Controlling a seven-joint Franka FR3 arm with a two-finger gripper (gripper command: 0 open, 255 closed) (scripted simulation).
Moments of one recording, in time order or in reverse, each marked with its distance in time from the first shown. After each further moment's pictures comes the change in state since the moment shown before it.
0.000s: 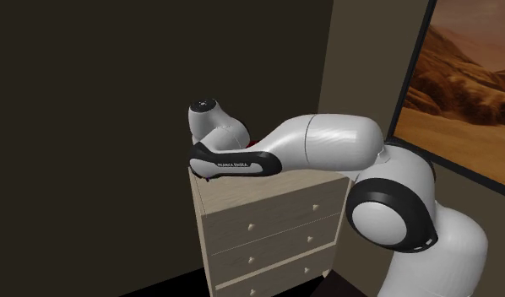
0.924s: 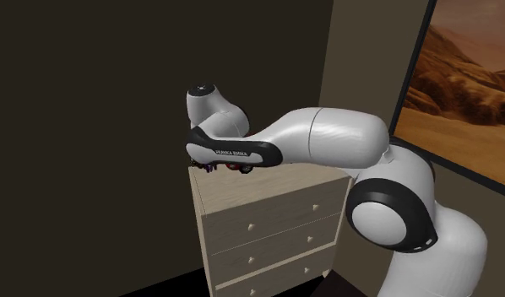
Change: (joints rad) arm 0.002 0.001 0.002 0.102 0.014 -0.101 -0.028
